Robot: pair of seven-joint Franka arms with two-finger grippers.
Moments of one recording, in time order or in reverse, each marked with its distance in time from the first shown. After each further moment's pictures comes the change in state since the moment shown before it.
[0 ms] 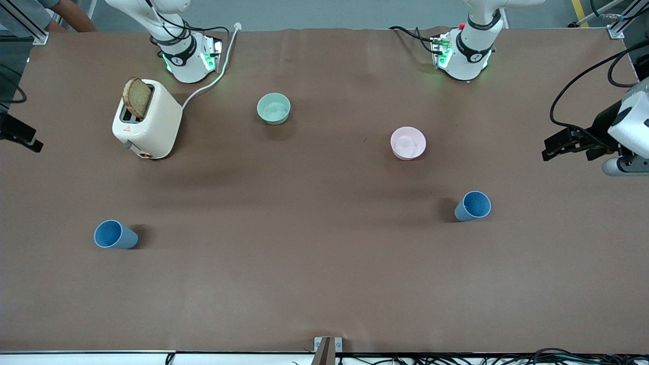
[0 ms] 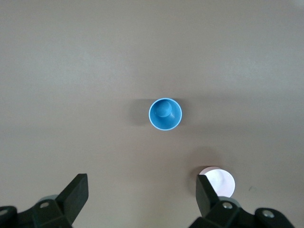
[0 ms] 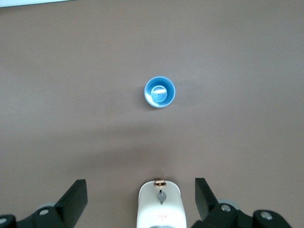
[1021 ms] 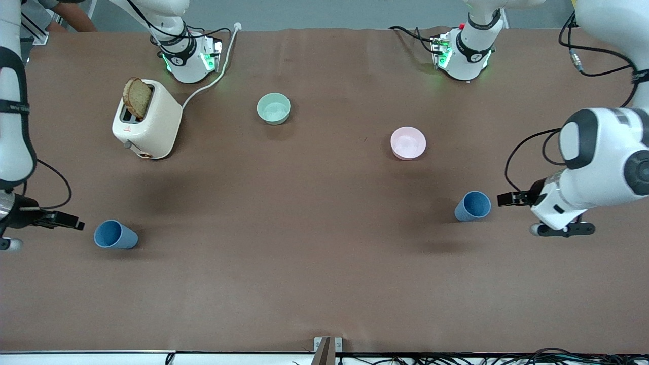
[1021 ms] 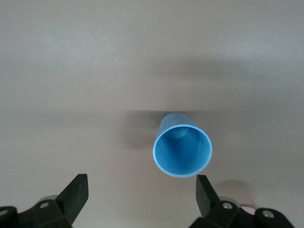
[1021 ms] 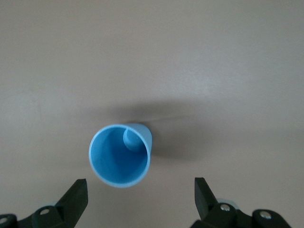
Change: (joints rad) left arm -0.002 0.253 0.003 -0.210 0.000 0.336 0.001; right arm -0.137 0.469 0.007 -0.021 0.171 0.431 -0.221
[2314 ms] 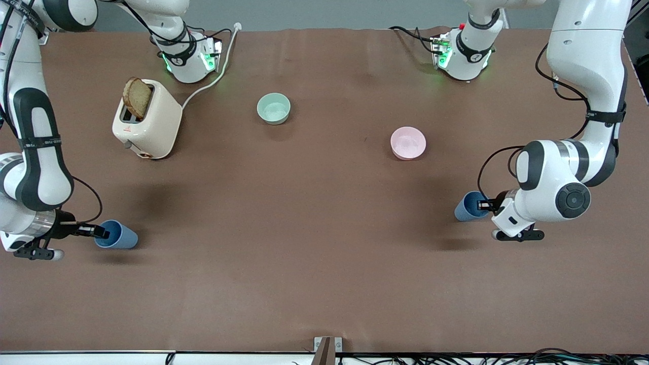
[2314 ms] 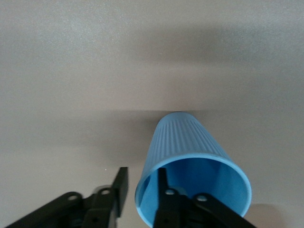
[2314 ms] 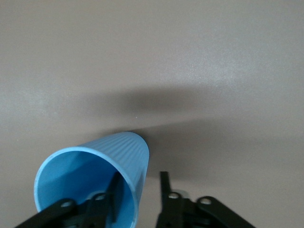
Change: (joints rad) left arm -0.018 0.147 -0.004 -0.053 0.000 0.107 0.000; right arm 0.001 0.141 0.006 -0.003 0.036 0.096 -0.022
